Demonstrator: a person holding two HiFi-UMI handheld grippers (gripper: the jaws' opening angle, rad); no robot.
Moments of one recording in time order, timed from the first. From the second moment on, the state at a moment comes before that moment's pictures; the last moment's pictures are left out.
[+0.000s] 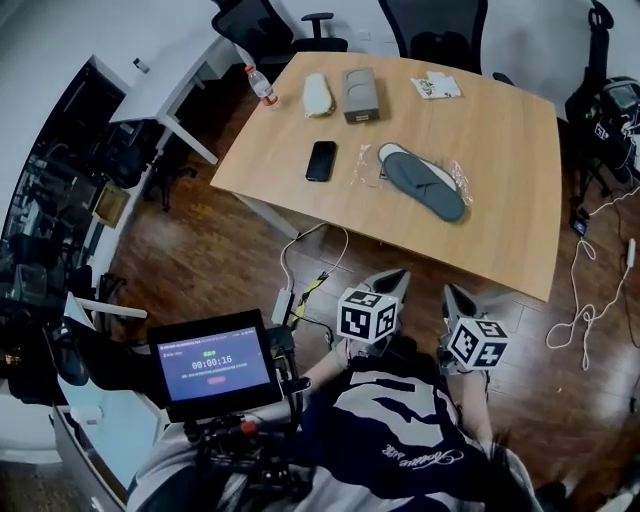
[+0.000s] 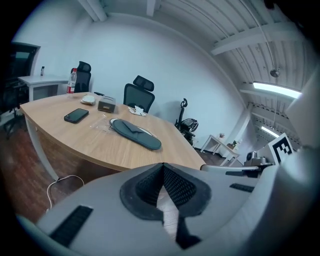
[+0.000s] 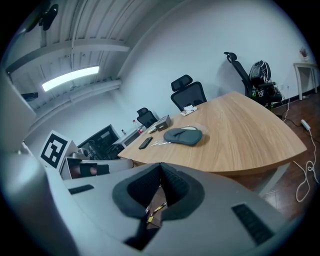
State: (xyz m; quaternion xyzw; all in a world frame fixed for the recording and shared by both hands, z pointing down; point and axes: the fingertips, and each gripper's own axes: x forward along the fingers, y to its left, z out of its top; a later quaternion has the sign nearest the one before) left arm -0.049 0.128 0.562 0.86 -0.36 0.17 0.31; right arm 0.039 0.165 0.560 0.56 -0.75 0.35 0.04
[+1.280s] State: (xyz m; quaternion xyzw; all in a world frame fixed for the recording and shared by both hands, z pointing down) left arm -0.157 0.152 0.554 0.87 -0.34 0.15 0.32; right arm -0.080 0.192 0.555 0.57 -0.74 0.35 0.05
